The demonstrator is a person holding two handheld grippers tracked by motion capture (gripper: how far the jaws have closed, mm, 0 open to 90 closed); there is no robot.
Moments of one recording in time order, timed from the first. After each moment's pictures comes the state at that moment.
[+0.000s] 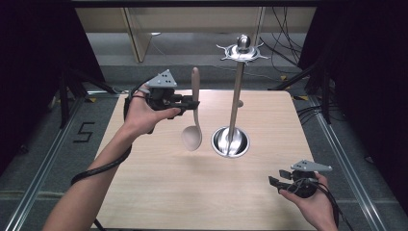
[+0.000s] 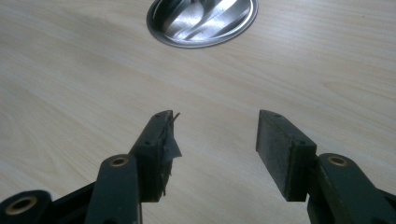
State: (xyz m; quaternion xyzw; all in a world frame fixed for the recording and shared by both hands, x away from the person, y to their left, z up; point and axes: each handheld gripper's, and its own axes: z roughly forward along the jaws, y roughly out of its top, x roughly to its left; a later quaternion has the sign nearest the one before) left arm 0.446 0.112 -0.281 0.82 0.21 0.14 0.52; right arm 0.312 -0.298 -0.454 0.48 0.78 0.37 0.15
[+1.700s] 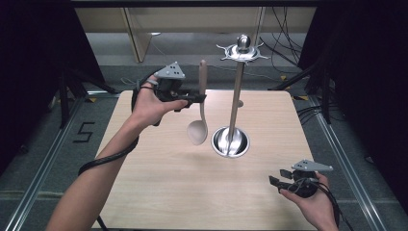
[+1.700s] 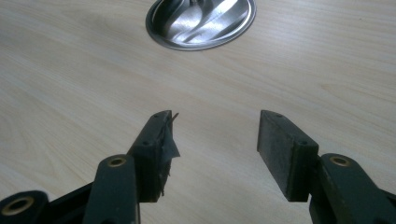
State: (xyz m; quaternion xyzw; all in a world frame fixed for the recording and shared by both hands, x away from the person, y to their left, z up) left arm 0.463 0.095 -0.270 0.82 0.20 0.14 0.52; right arm 0.311 -0.297 -0.453 0.49 0.77 0.38 0.15
